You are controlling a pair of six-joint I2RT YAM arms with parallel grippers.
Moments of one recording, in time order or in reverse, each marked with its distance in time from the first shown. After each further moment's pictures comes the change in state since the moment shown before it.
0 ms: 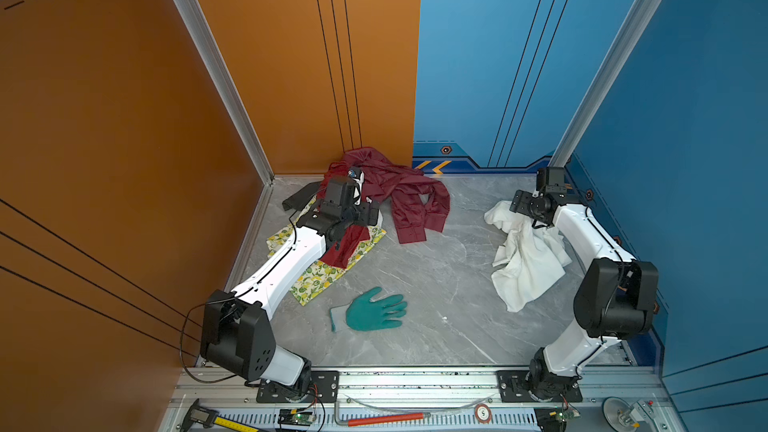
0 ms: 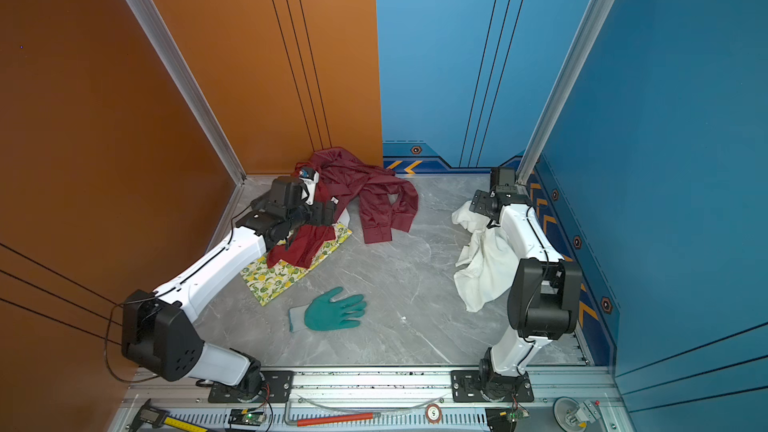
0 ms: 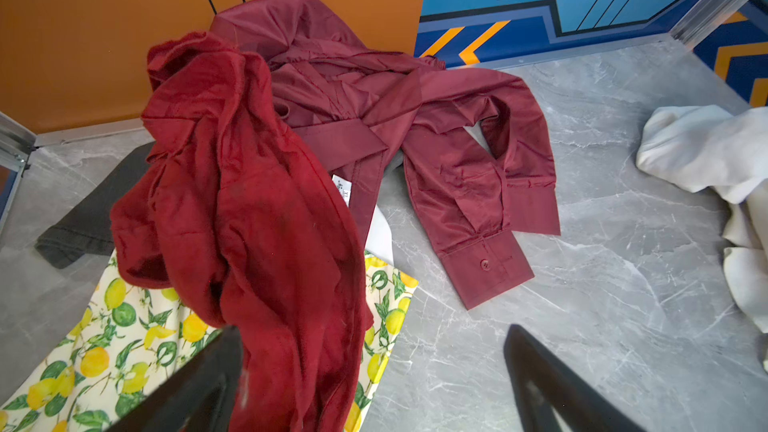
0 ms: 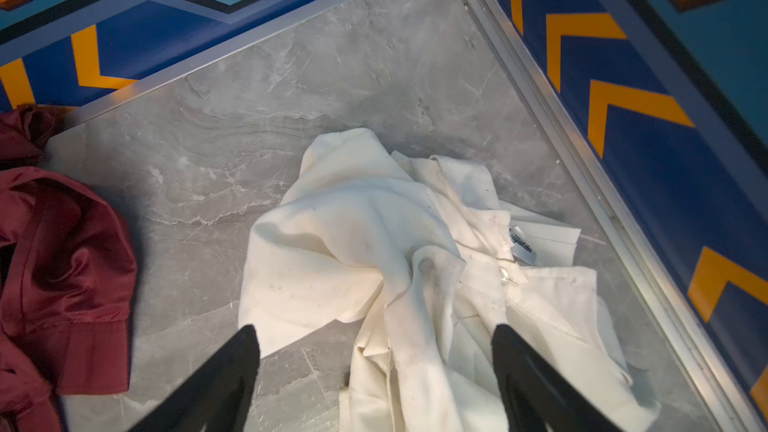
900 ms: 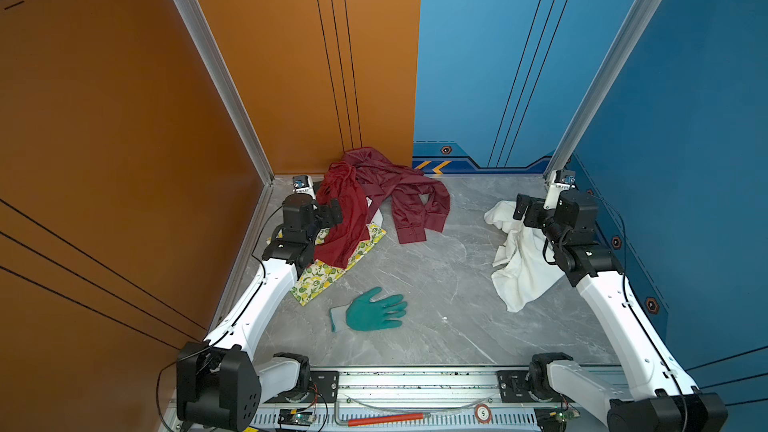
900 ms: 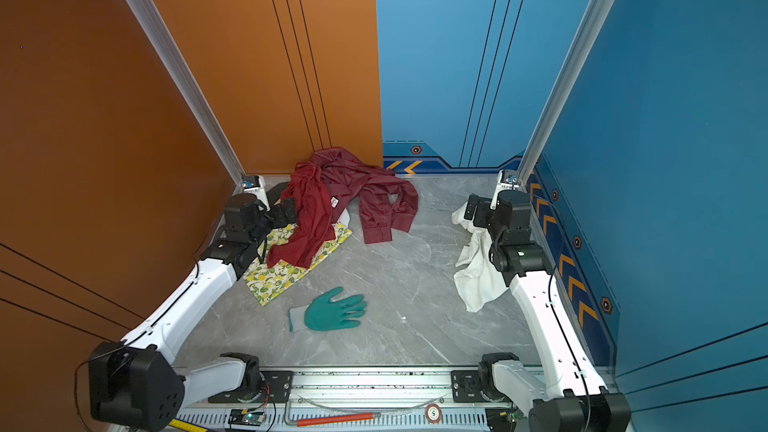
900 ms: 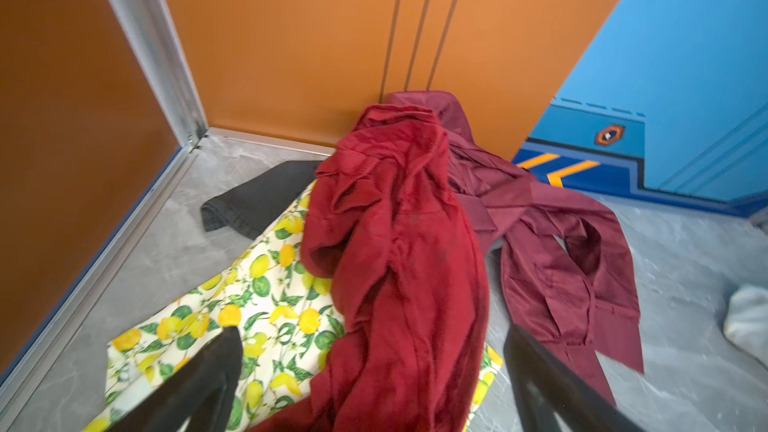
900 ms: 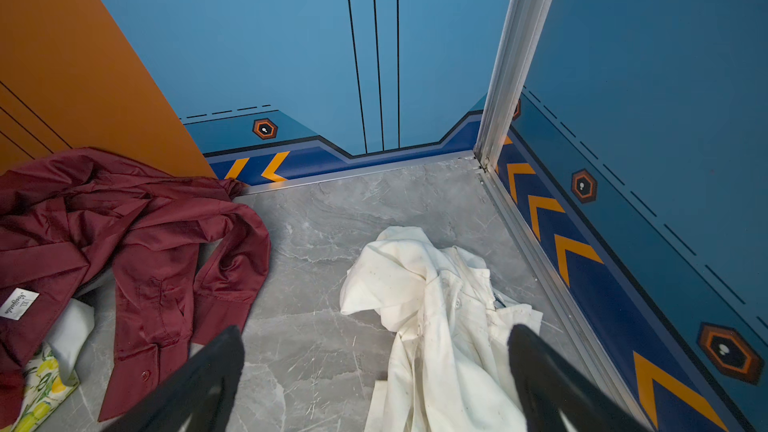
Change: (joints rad) left arm 0.245 -0.285 -0.317 0.291 -0.060 -0.145; right arm 0.140 -0.618 -0.370 0.254 0.045 -0.161
